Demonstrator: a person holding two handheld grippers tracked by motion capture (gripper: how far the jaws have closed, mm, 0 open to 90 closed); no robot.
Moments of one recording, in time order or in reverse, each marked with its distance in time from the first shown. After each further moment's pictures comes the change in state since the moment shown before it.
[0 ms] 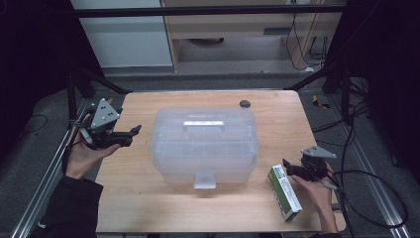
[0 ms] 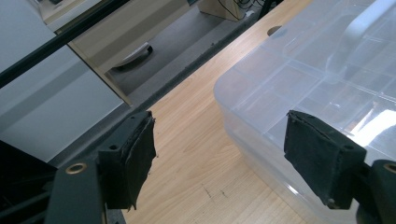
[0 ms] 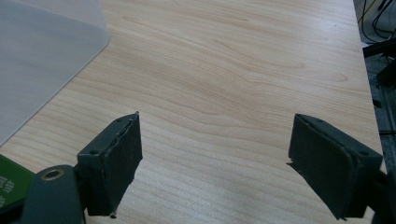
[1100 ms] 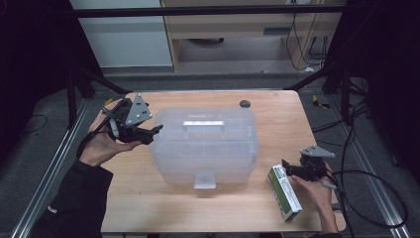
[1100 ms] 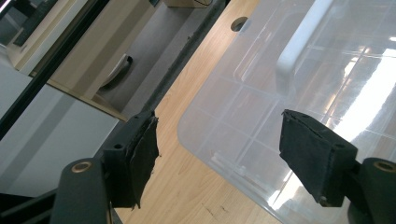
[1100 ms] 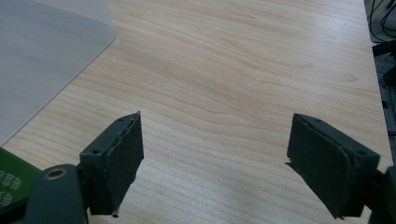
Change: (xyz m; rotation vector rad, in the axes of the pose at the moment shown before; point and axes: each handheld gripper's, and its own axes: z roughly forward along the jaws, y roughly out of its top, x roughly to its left) left arm -0.034 0.055 0.017 0.057 -0.086 0.260; right arm 0.001 0.001 0.001 0.015 0.020 -0.012
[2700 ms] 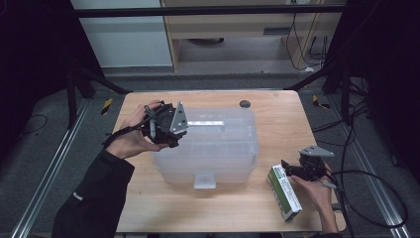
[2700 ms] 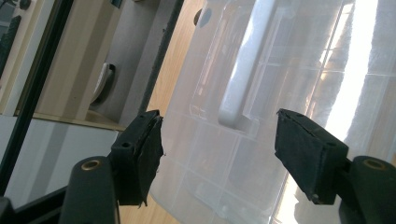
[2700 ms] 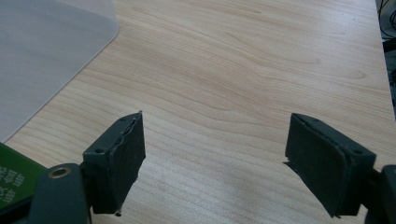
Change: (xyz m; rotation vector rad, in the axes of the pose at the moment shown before) left arm -0.035 0.047 0.040 0.095 -0.071 0.250; right arm 0.000 0.000 0.002 0.018 0.015 -0.004
